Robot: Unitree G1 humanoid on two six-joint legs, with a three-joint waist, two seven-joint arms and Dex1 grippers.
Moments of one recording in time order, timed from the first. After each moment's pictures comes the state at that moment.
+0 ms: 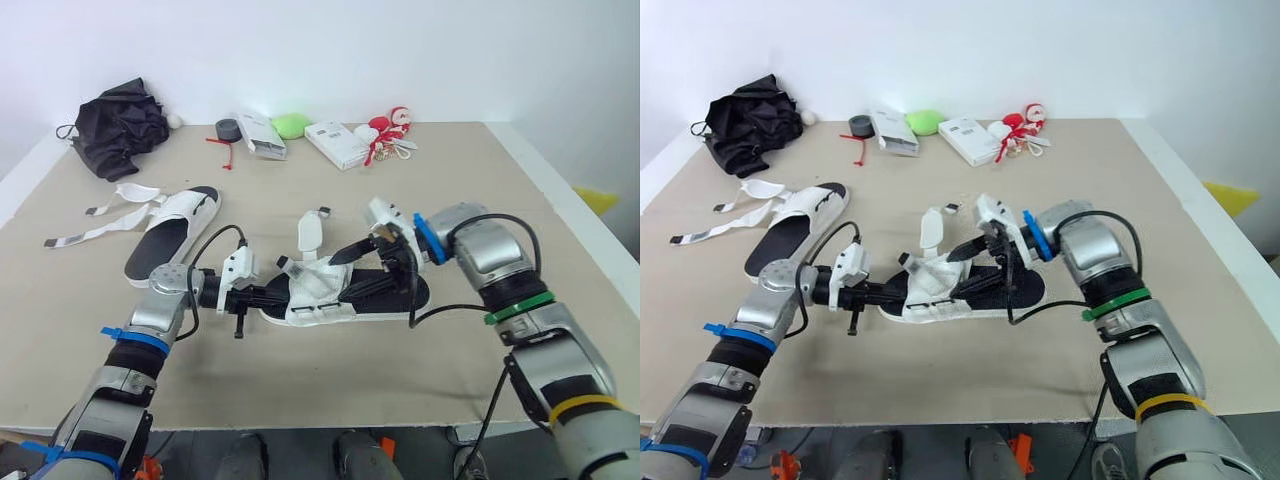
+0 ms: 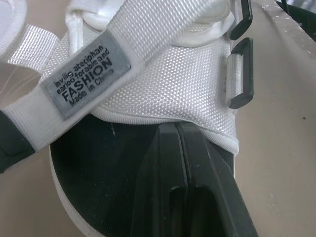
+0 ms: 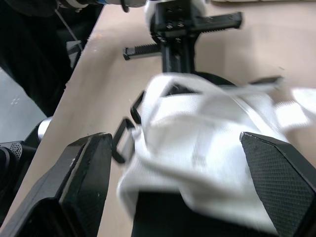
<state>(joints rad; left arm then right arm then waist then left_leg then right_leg) -0.58 0.46 -0.17 0.50 -0.24 0.00 -1.42 -0.96 -0.56 0.36 0.46 0.31 0.46 1.57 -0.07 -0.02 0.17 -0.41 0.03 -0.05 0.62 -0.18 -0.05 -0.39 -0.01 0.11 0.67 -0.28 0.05</state>
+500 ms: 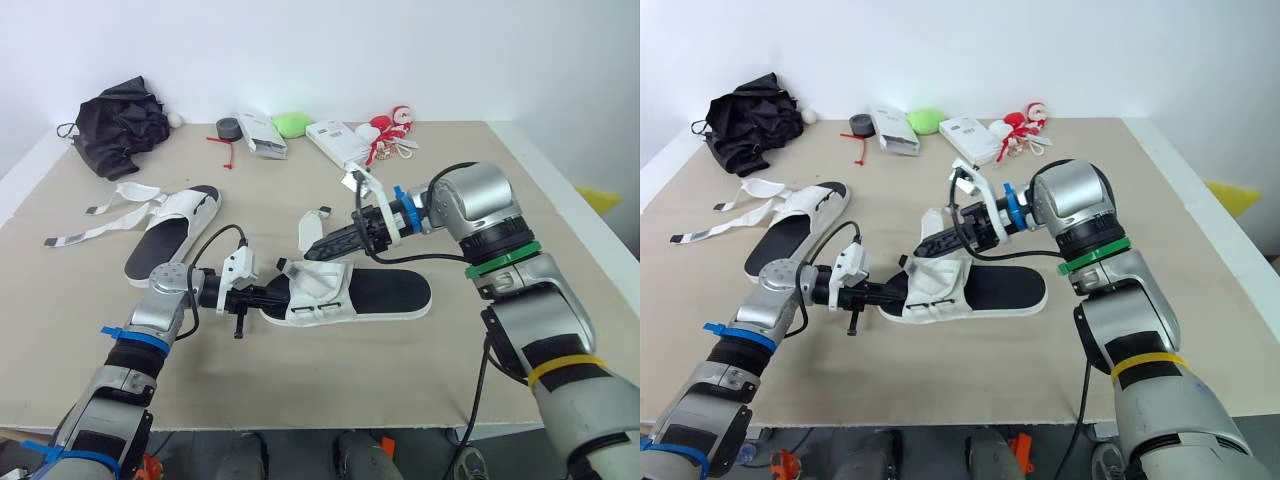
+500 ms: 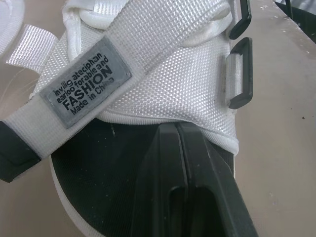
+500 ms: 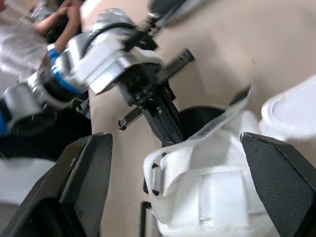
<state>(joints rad) -0.58 0.45 -0.17 0.49 -0.24 0.00 -1.42 -1.22 -0.43 0.34 0.48 0.37 1.36 1.25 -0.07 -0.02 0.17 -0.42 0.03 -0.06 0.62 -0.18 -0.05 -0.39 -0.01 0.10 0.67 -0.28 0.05</state>
